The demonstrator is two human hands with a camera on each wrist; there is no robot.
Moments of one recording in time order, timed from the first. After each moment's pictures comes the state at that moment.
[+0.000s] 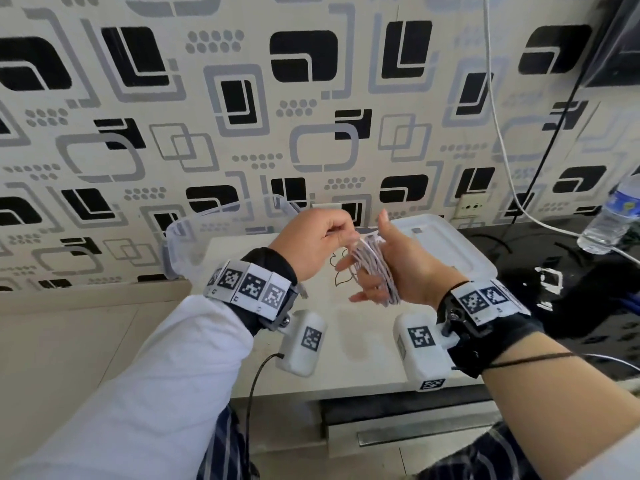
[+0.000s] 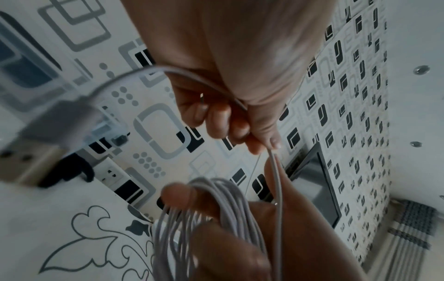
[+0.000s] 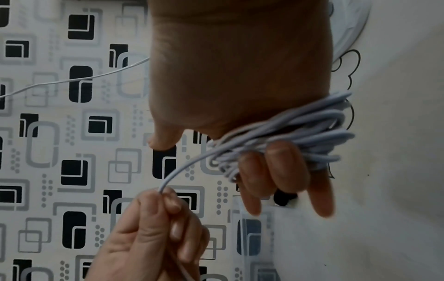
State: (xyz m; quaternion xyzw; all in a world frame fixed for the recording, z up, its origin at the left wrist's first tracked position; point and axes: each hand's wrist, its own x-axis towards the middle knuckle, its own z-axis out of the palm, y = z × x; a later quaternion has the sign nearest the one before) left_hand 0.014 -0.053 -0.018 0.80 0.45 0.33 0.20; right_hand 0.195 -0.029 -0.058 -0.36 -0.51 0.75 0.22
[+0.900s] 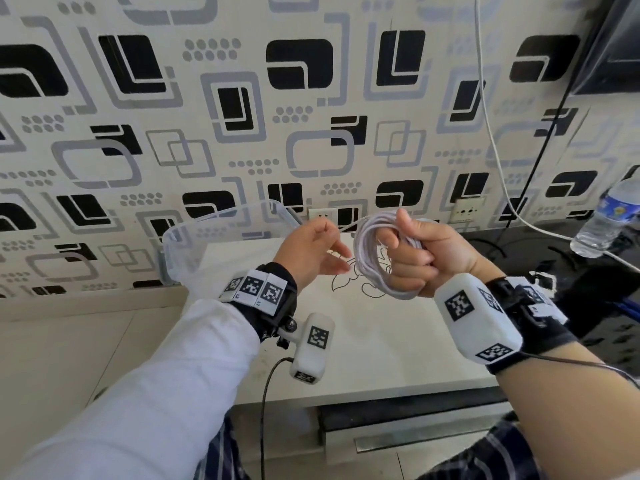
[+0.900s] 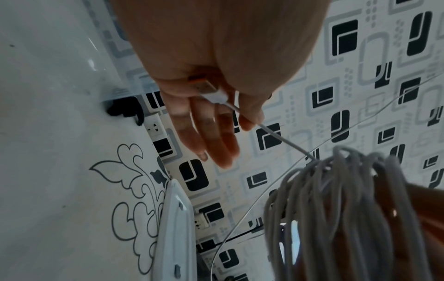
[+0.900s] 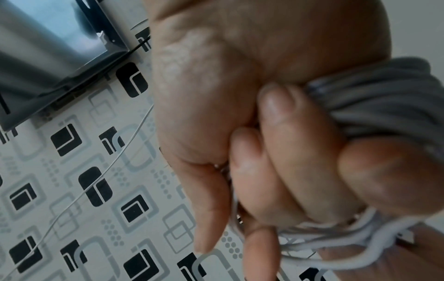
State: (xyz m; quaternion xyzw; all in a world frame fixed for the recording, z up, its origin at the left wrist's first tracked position) left_hand 0.021 -0.042 -0.047 0.57 0.48 0.44 0.50; right_hand 0.228 -0.033 -0.026 -0.03 -0.41 0.89 0.19
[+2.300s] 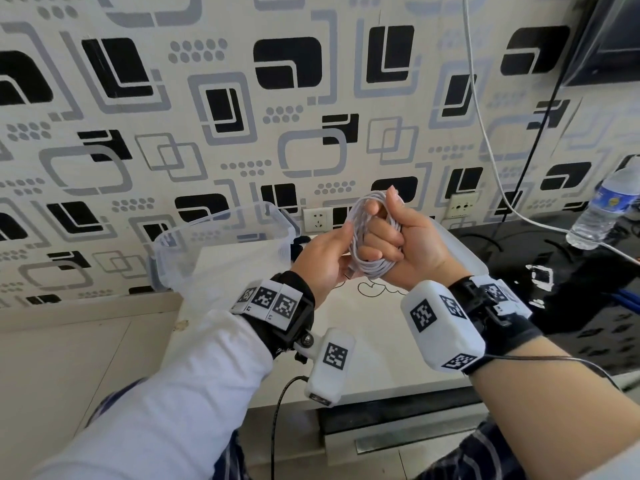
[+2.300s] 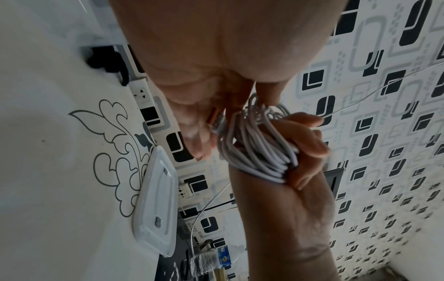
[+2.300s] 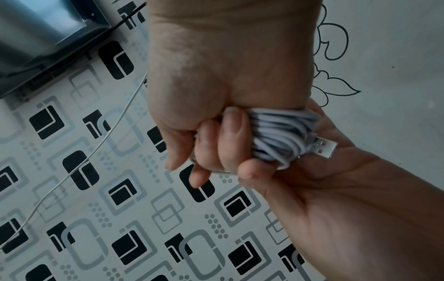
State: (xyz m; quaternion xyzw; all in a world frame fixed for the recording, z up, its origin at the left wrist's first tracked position) left_hand 0.055 -0.056 -0.046 0.49 0.39 0.47 0.62; right_hand 0.195 -0.029 -0.032 -0.04 -0.36 0.84 0.41
